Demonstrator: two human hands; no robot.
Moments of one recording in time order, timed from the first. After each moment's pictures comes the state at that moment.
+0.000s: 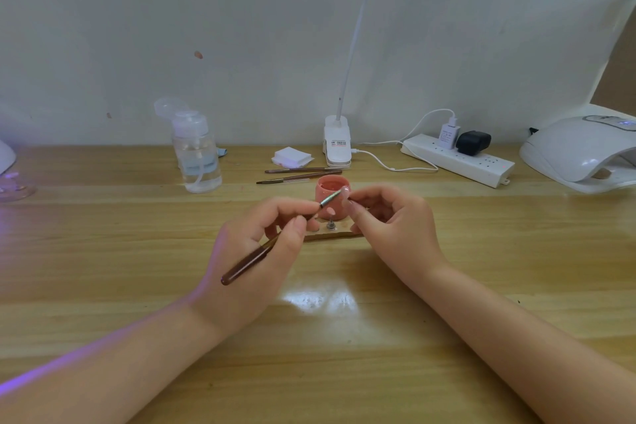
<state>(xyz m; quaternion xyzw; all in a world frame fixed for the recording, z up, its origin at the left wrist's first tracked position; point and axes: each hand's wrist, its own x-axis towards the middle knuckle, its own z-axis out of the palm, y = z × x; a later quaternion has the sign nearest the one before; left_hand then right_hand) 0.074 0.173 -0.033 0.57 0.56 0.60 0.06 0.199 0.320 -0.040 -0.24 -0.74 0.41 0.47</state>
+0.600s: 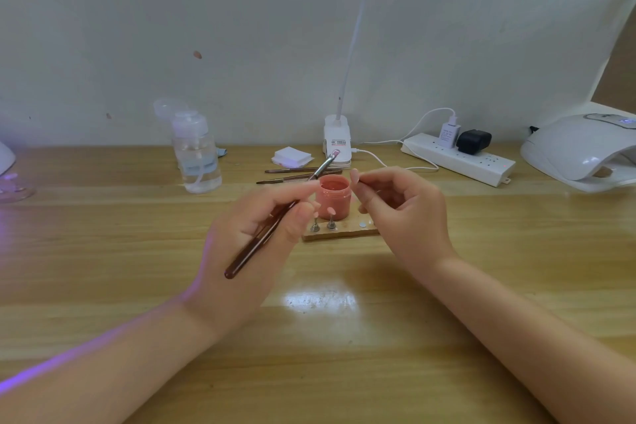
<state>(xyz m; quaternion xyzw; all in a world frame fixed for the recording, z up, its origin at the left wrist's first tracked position) 0.078 0.172 -0.021 0.59 0.50 0.63 0.03 0.200 0.326 -0.031 -0.21 -0.74 0.36 0.53</state>
